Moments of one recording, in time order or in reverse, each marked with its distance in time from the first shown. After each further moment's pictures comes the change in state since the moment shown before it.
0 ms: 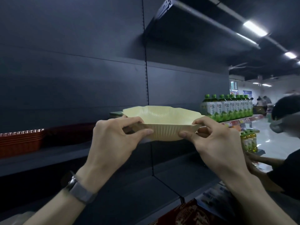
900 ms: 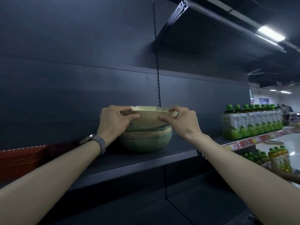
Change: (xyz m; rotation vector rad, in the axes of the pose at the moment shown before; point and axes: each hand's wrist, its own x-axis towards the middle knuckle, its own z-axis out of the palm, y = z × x) left_hand 0.147 -0.167 0.052 0.100 -0.014 -0.196; right_hand 0.165 0.039 0.187 0.095 -0.275 0.099
